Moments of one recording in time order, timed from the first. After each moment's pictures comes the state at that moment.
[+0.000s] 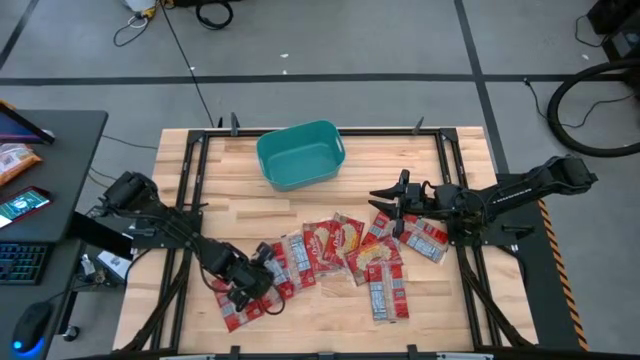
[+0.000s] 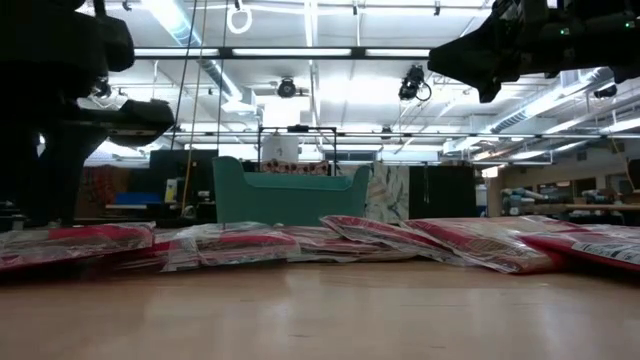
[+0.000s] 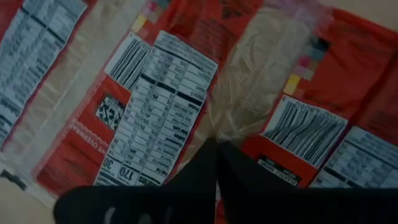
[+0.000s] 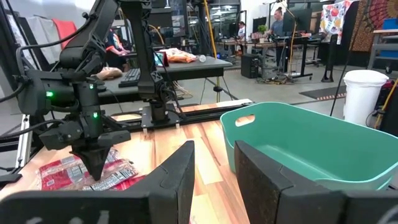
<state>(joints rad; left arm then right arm) -0.60 1.60 0.81 -0.42 -0.21 0.04 0.13 0.93 0.26 0.70 0.35 0.05</state>
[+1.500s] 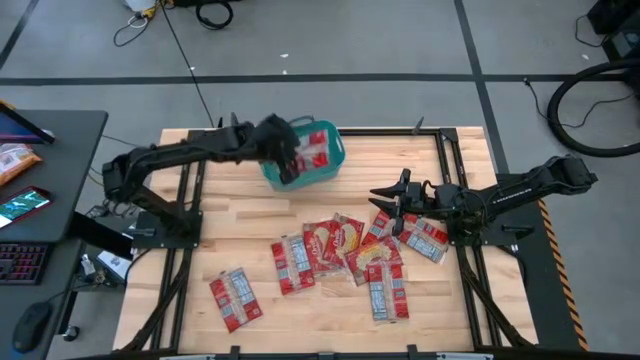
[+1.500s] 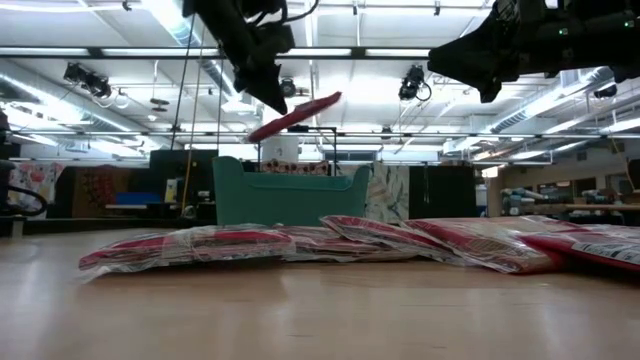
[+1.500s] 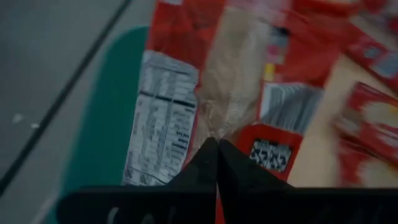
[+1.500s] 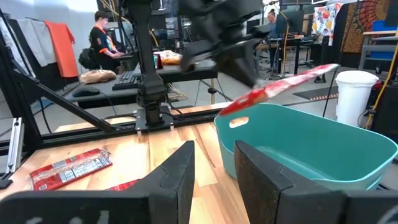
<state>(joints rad) 0.38 1.49 1.28 -0.59 -0.16 0.07 0.13 0.93 0.26 0.71 0.37 0.05</state>
